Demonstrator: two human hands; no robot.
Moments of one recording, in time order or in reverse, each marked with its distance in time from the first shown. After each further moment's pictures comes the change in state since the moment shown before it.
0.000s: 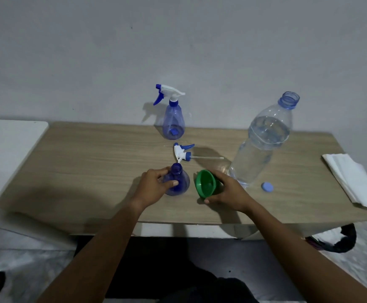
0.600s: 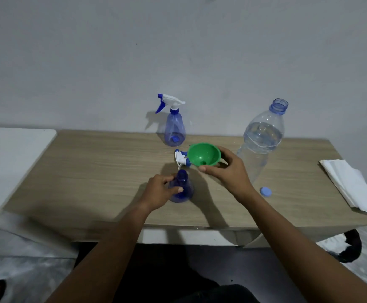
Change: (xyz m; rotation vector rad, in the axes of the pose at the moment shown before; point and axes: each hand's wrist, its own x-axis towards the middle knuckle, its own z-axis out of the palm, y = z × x) left_hand -0.007 0.010 0.010 0.109 -0.013 -0.018; right_hand -0.003 -0.075 -0.024 0.573 0.305 -0.161
